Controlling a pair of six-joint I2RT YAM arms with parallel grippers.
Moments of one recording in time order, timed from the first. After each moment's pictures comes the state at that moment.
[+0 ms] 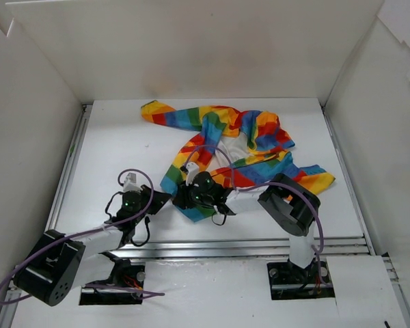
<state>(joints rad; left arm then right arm) -0.42 1.17 0.17 0.59 0.04 -1.13 0.91 1.91 0.89 0.50 -0.21 0.47</state>
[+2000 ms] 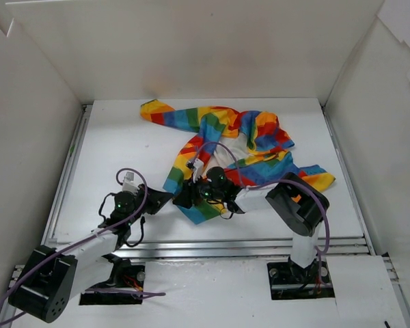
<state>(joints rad) -0.36 1.05 0.15 0.57 0.24 -1.22 0.83 1.85 0.78 0.70 -0.49 0.43</state>
